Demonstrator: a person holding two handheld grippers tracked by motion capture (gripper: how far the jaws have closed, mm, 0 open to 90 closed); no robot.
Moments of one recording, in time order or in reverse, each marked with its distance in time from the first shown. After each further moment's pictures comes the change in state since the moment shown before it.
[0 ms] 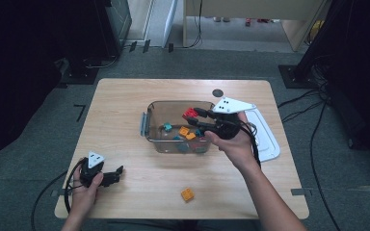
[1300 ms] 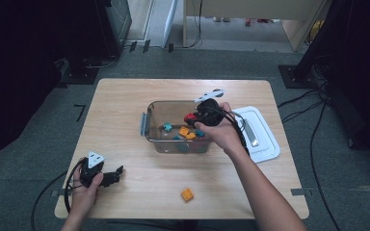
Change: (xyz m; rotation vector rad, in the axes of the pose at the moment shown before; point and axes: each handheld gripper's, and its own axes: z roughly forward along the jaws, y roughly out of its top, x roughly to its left) left arm 0.000 0.000 0.000 0.000 -0.001 0.000; right arm -0.040 -0.019 0.074 0.439 -0.115 0.110
